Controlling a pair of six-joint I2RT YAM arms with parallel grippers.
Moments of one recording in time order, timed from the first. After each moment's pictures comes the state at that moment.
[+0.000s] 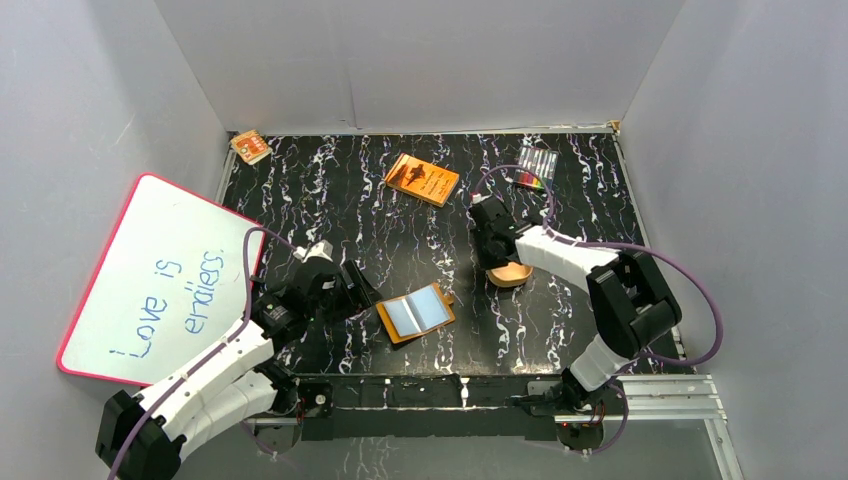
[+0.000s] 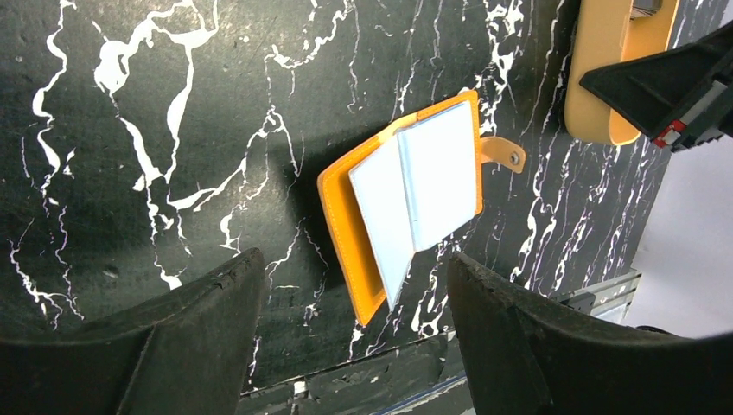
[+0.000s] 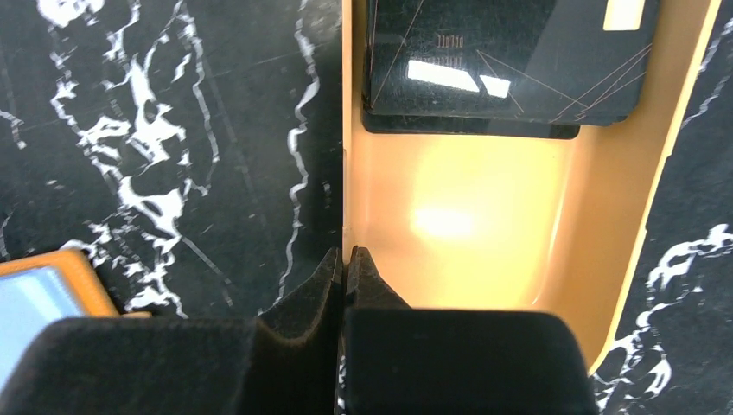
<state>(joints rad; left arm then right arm) -0.65 0.81 0.51 -0.48 -0.03 -0.98 0.59 1.61 0.98 -0.46 0.18 0.30</state>
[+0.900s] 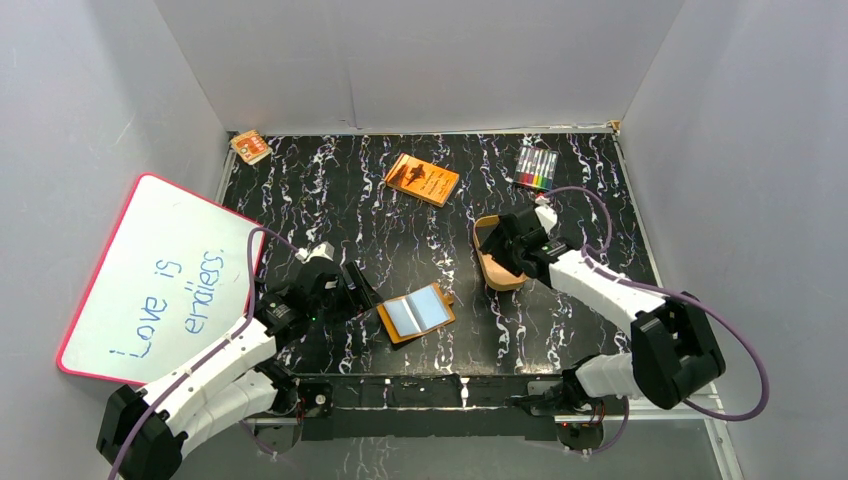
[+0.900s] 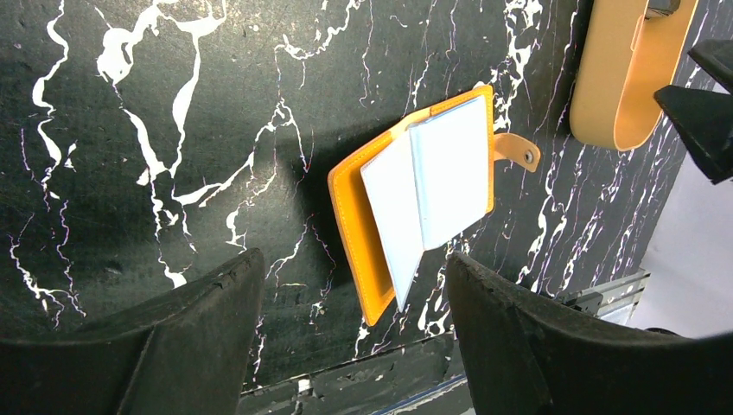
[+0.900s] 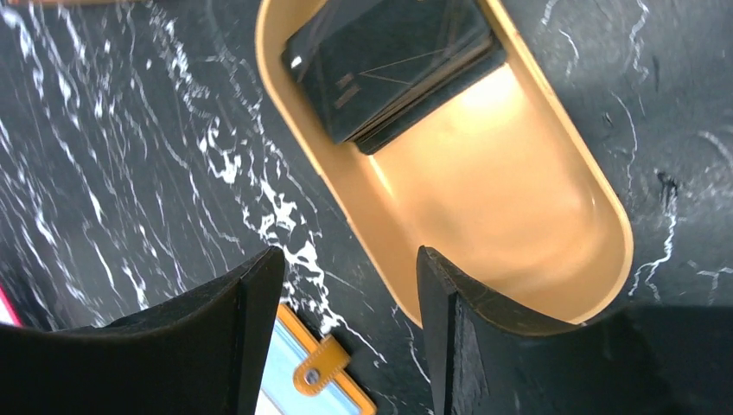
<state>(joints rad) -0.65 0.84 0.50 -0.48 -0.03 -0.99 0.55 1.32 0.79 -0.33 0.21 1.00</state>
